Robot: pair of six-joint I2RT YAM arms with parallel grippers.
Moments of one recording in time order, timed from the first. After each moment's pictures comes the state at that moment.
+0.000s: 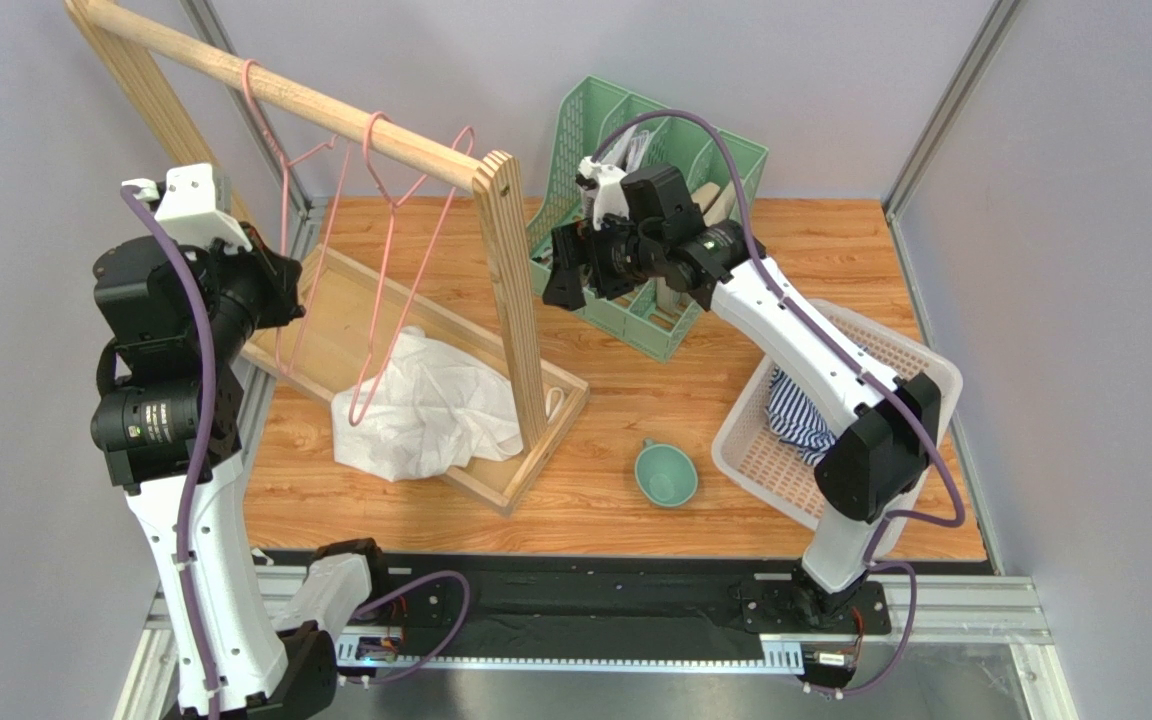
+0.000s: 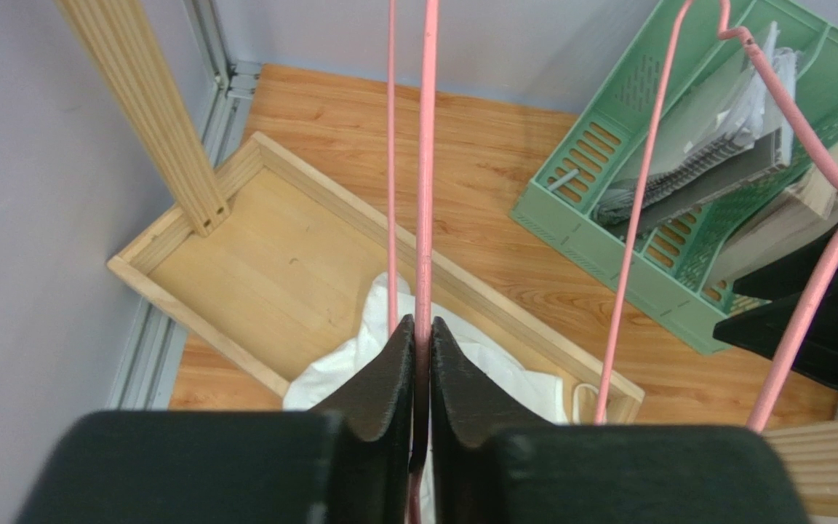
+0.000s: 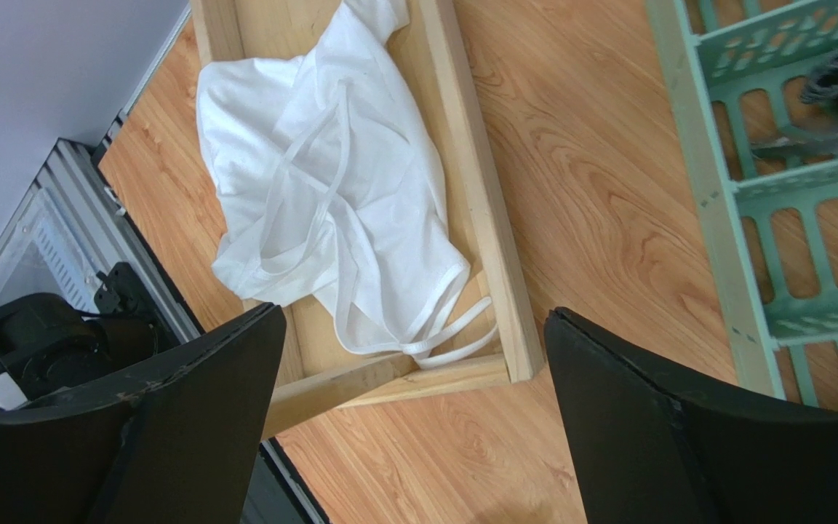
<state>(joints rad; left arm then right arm) 0.19 0.96 1.65 -0.94 0.19 -0.12 0.62 1.79 1.80 -0.64 -0.36 0.23</state>
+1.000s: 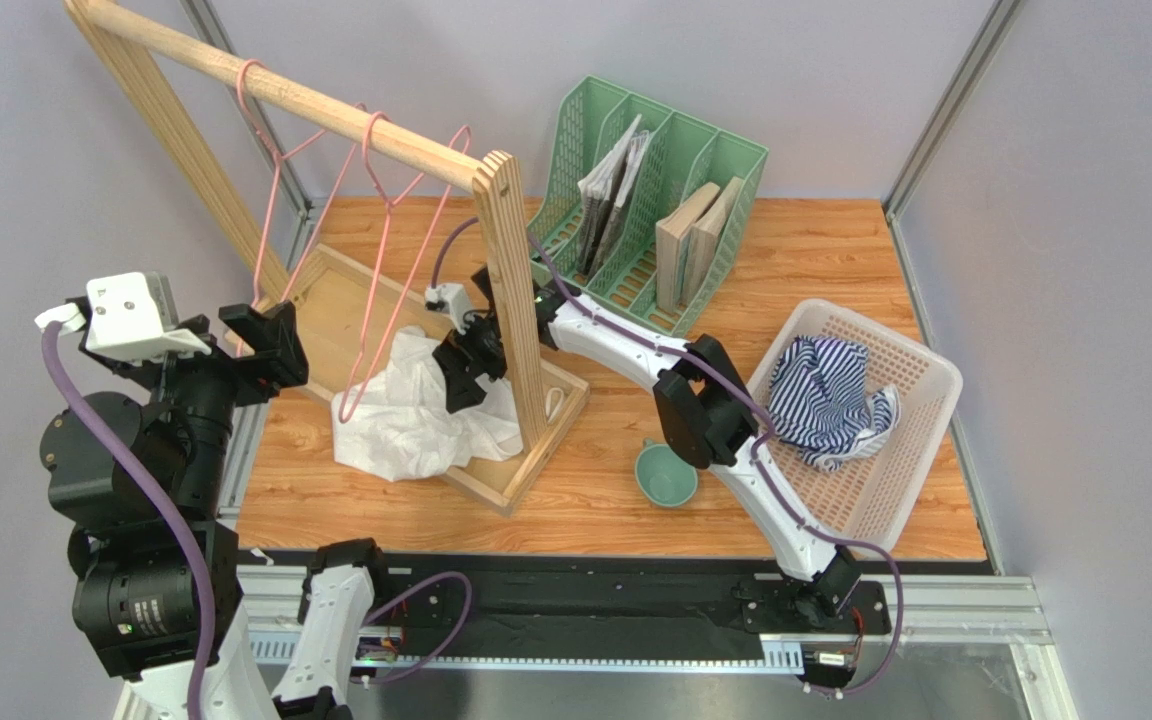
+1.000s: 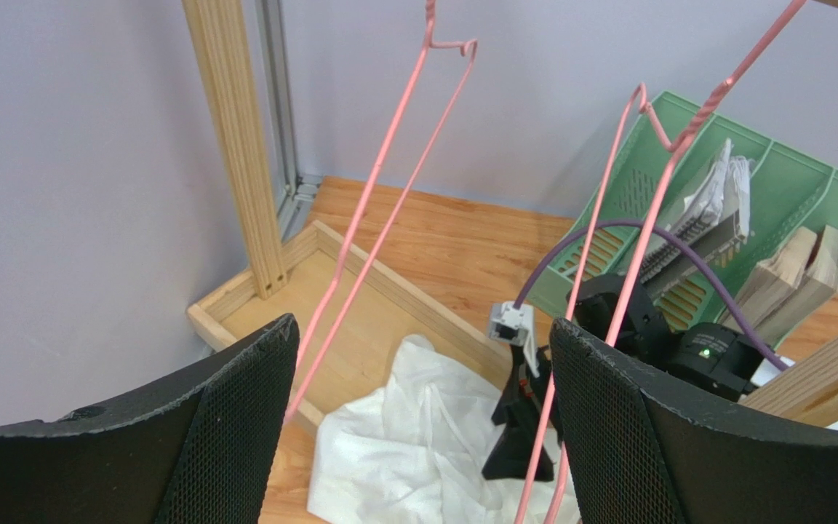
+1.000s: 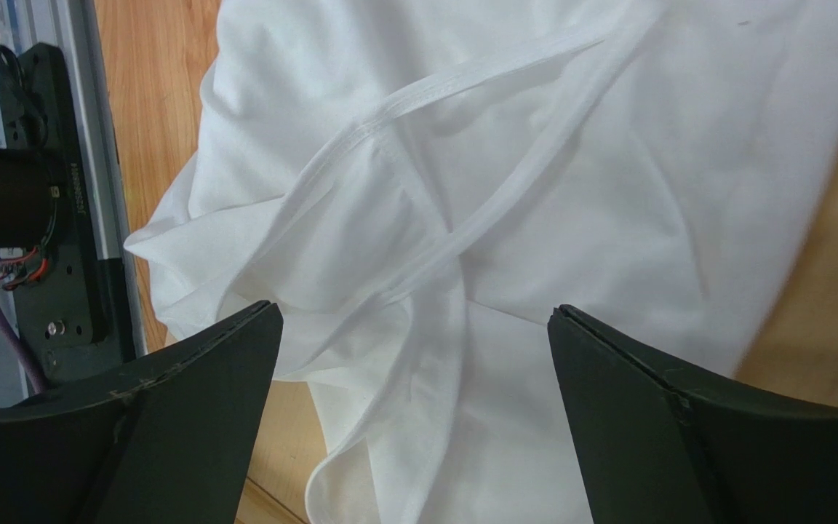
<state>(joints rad) 0.19 0.69 1.63 -0.93 0.08 -0.13 0.85 2.48 2.20 -0.61 -0.66 -0.09</state>
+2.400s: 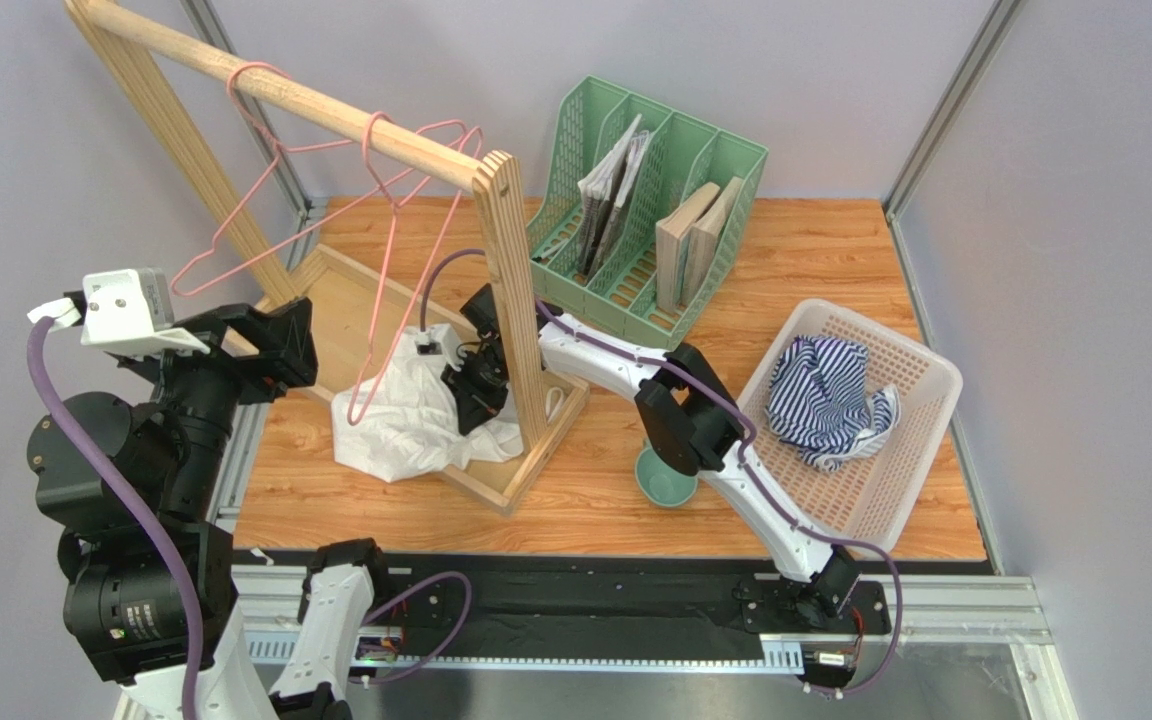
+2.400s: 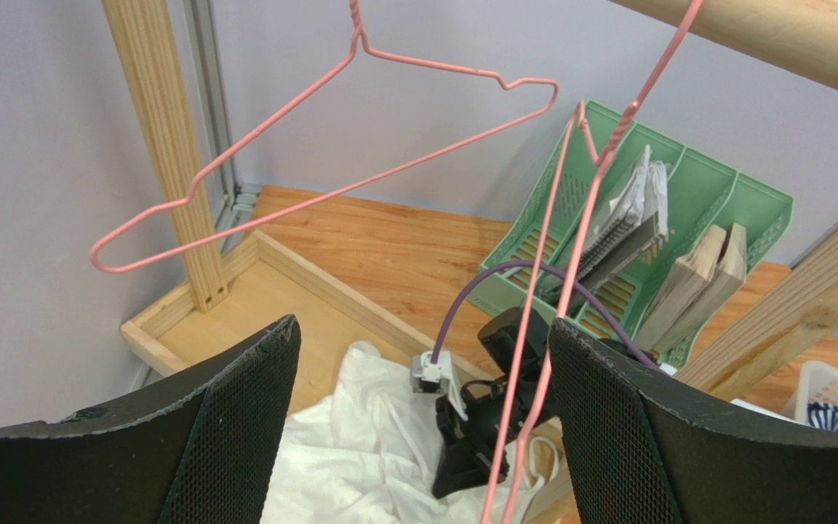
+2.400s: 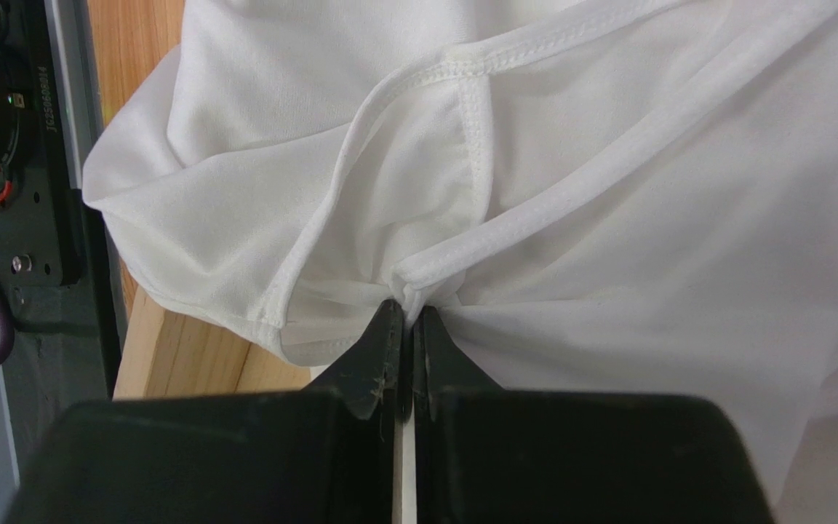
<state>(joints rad) 0.19 0.71 1.69 -0.95 0.18 -0.19 0.89 2.54 2.19 -0.70 -0.72 -0.23</state>
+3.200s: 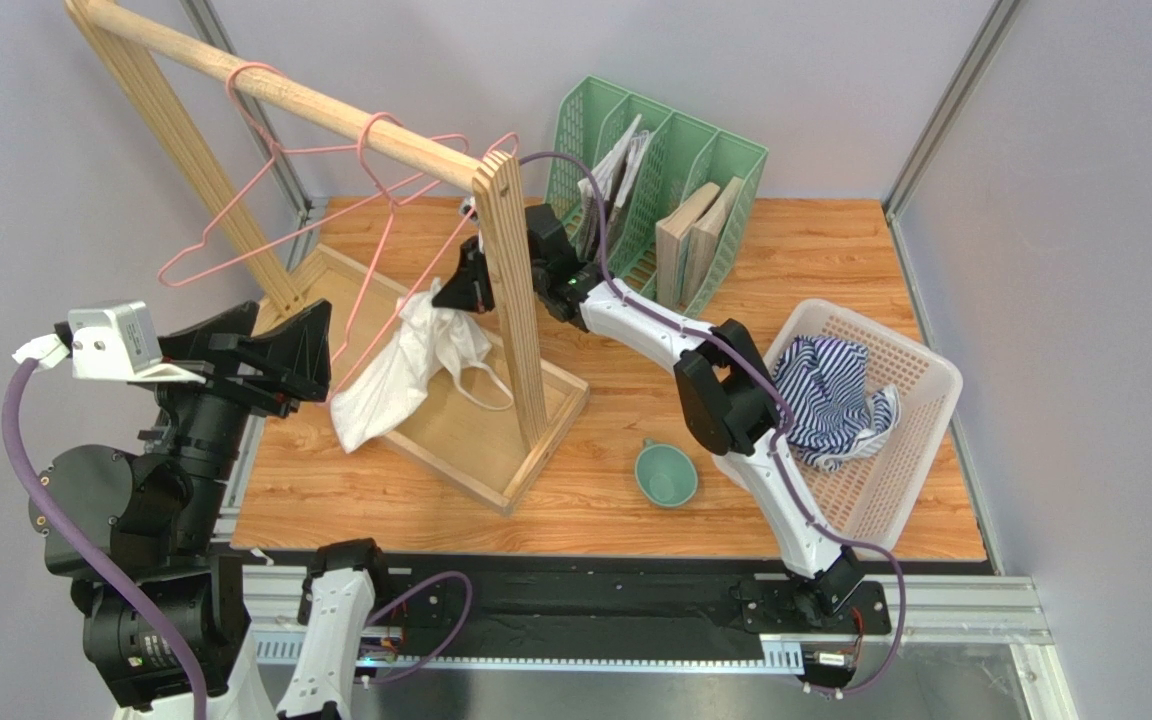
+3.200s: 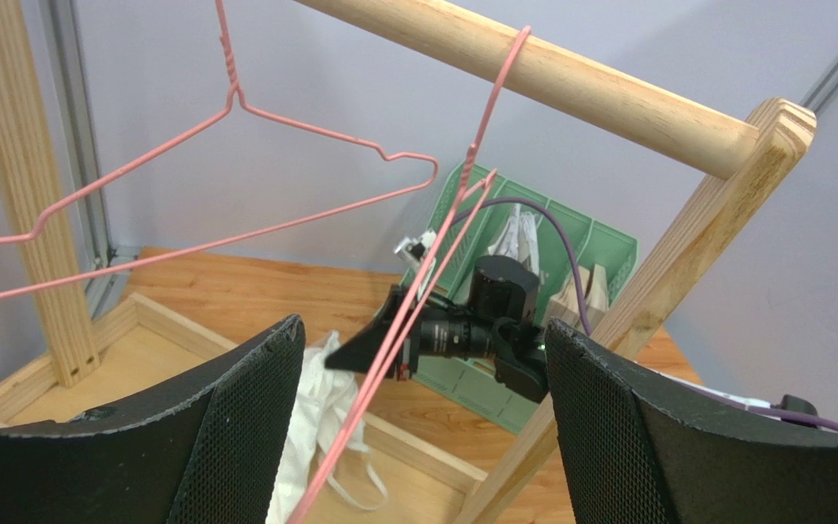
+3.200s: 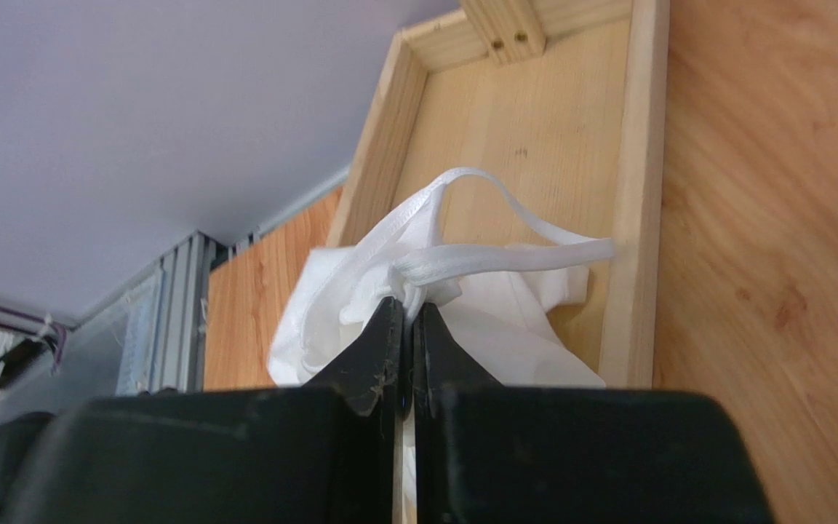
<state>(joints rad) 0.19 0.61 1.58 -0.75 0.32 -0.36 0.73 2.41 2.08 0.13 -0.66 0.40</state>
